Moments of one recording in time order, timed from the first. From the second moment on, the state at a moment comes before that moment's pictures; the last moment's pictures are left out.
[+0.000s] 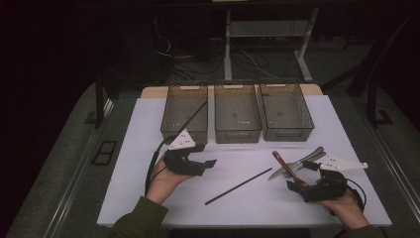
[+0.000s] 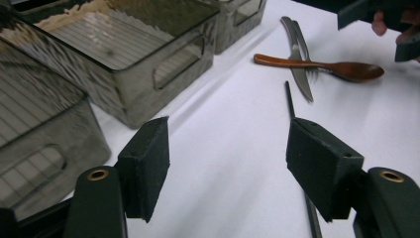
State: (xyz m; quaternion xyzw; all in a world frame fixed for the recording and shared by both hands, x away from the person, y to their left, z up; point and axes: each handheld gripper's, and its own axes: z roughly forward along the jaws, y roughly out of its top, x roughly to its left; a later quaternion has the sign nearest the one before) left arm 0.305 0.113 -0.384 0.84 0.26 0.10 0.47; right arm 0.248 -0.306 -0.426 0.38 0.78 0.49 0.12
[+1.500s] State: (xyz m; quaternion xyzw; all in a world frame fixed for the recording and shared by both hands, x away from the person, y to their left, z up) left arm 0.274 0.060 -0.441 0.90 0.22 0.02 0.38; right arm 0.248 -0.306 -0.426 0.38 0.78 0.48 0.12
